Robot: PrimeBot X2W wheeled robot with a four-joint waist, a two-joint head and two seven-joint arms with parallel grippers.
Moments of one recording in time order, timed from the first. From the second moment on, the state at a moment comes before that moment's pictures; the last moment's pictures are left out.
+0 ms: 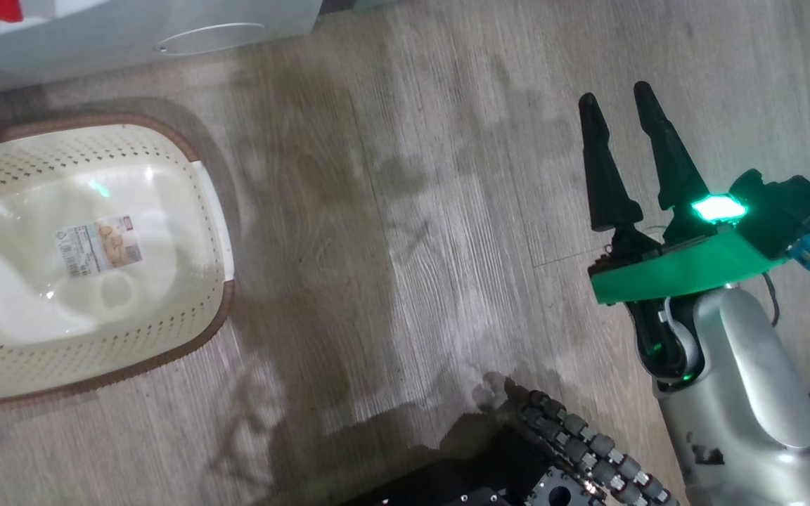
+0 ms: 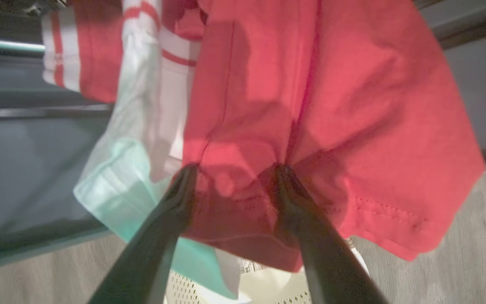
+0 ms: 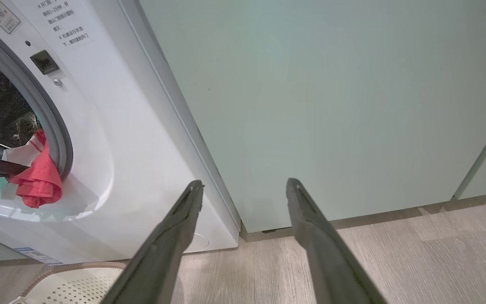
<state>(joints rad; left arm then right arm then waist) -1.15 0.60 -0.20 0.59 -0.54 -0.05 0.78 -0.39 -0.05 0.16 0.13 0.44 0.13 -0.25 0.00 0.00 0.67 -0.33</state>
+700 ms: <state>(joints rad) -1.19 0.64 -0.16 0.51 -0.49 0.08 0.56 -0.40 -0.05 0.17 0.11 0.48 0.13 -0.25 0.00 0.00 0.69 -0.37</state>
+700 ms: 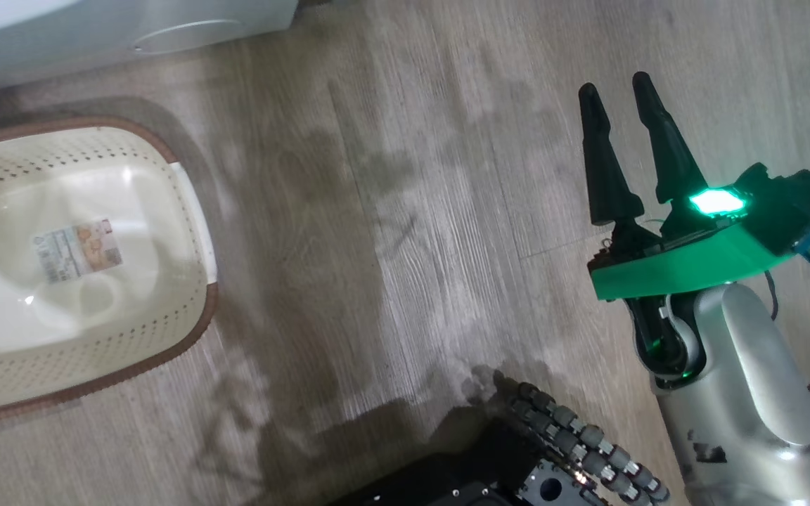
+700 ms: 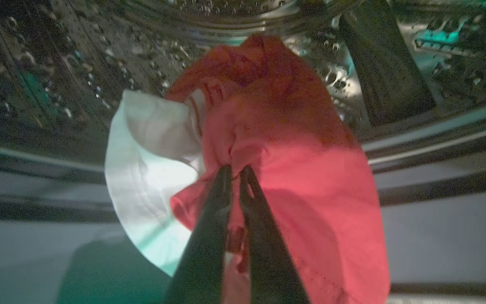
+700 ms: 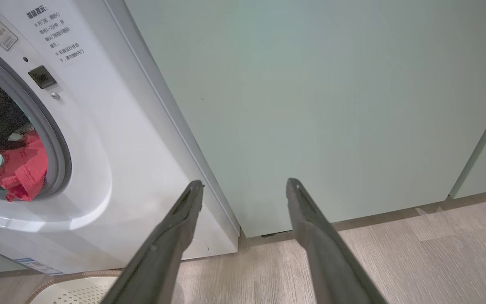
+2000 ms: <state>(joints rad) -1.56 0.66 -0.18 0.77 -0.38 0.00 0.07 -0.42 -0.05 0.23 0.06 0.58 0.13 -0.25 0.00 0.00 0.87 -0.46</state>
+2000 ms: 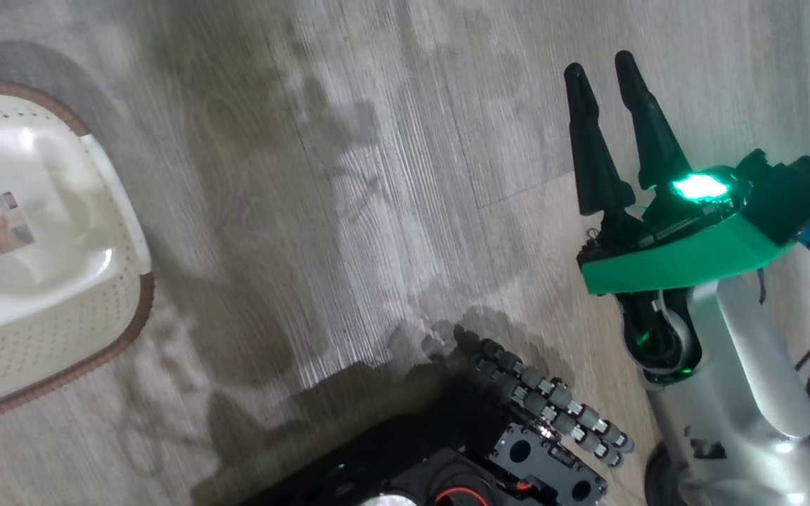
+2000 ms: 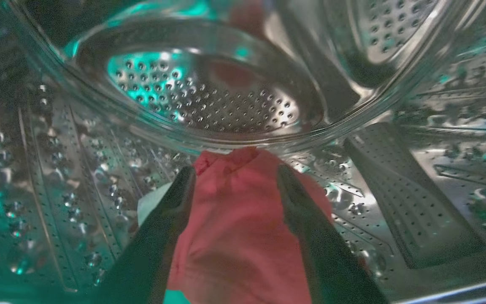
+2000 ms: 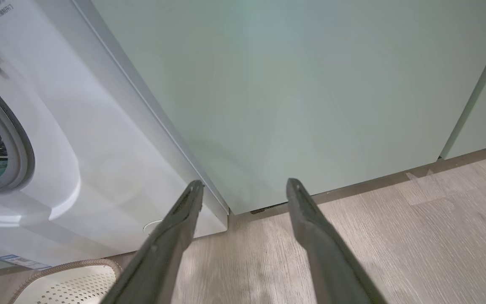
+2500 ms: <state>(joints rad) -1.07 0.54 -0.13 0.41 -0.48 0.11 -0.14 -0.37 -0.05 0.14 0.07 0.49 0.13 -0.26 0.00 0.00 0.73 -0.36</state>
